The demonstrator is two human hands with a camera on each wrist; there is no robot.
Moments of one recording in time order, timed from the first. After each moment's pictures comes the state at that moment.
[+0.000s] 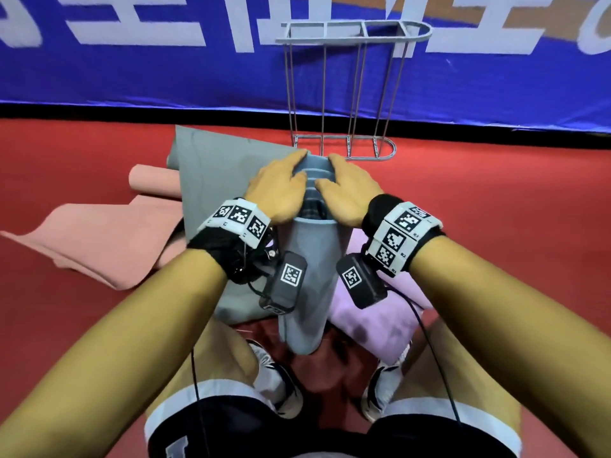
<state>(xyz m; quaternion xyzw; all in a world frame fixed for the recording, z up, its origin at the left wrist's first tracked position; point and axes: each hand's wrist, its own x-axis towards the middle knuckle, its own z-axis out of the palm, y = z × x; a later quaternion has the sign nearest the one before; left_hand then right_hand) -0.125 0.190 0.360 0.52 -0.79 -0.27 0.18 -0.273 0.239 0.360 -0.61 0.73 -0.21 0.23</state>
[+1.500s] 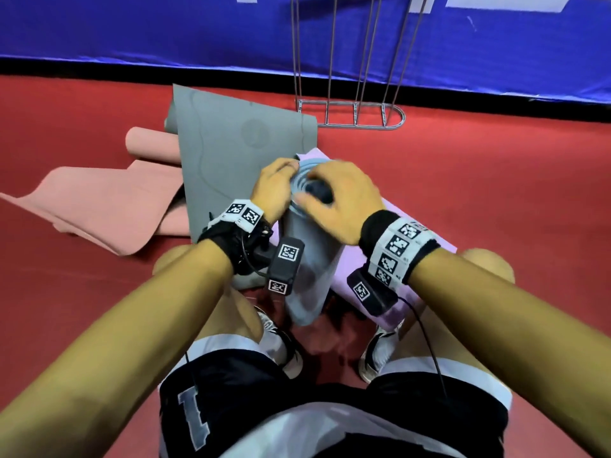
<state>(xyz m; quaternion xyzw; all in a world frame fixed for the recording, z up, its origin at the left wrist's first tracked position) -0.108 0.202 0.278 0.52 -0.56 -0.52 0.38 -0.242 0.289 0.314 -0.71 0.65 -0.24 0.13</state>
